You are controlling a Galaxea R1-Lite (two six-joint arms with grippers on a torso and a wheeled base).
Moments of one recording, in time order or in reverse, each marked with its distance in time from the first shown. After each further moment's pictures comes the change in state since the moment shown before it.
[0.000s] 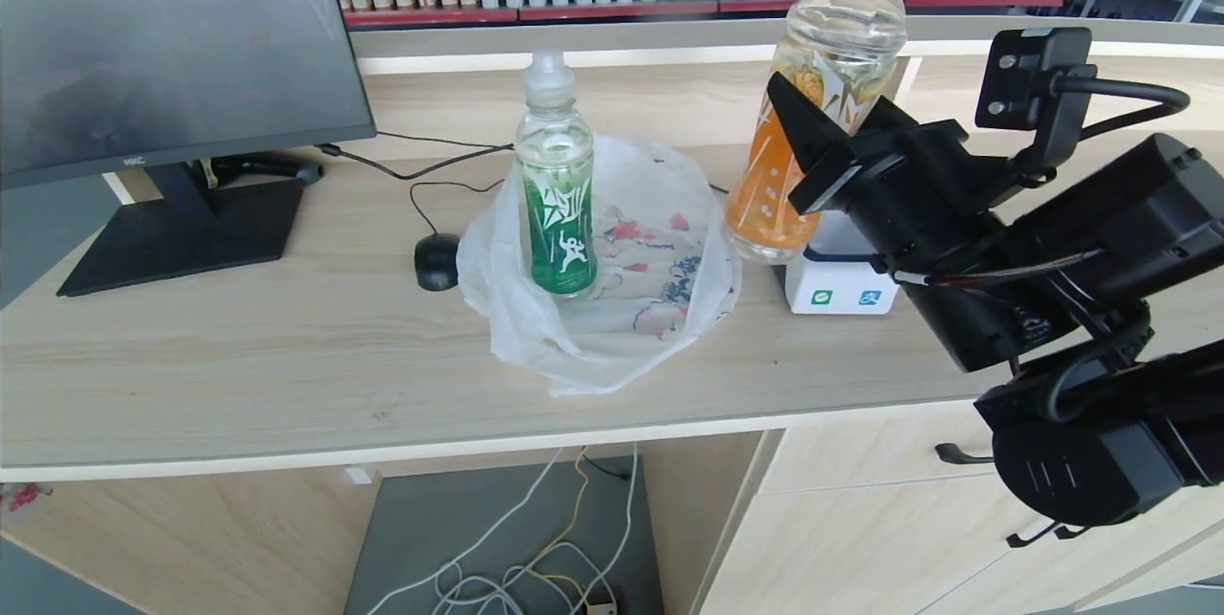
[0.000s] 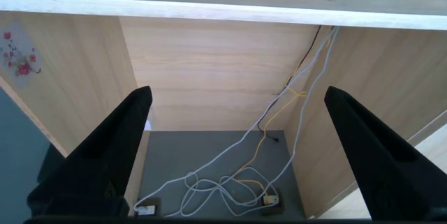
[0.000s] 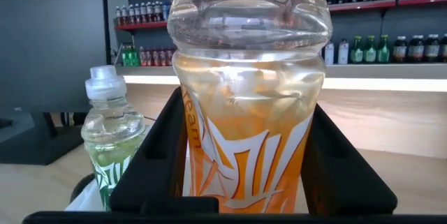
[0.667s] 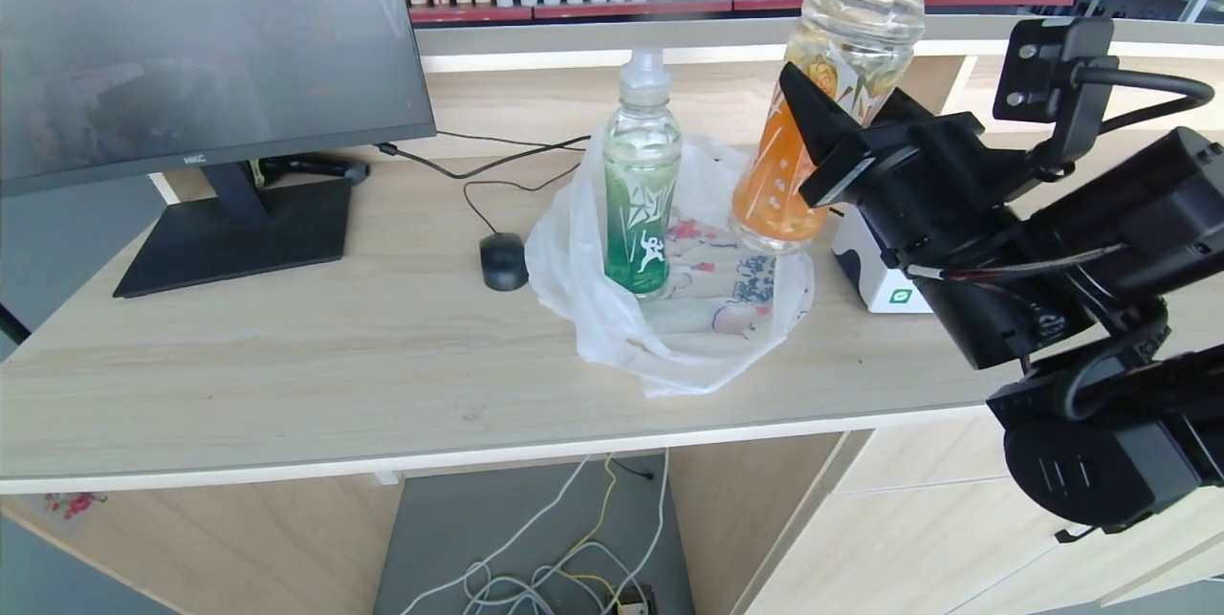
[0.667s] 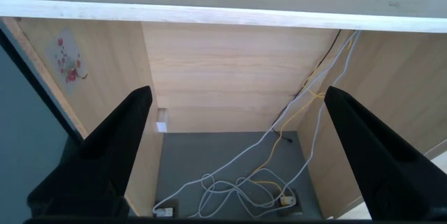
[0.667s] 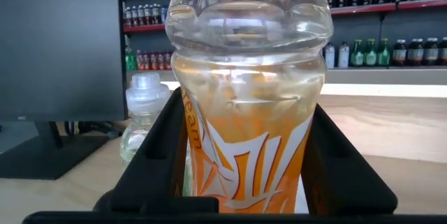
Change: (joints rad) left arm 0.000 0.000 0.000 0.000 -0.001 0.003; right arm -0.001 -0.015 0.005 -0.001 -0.003 -0.012
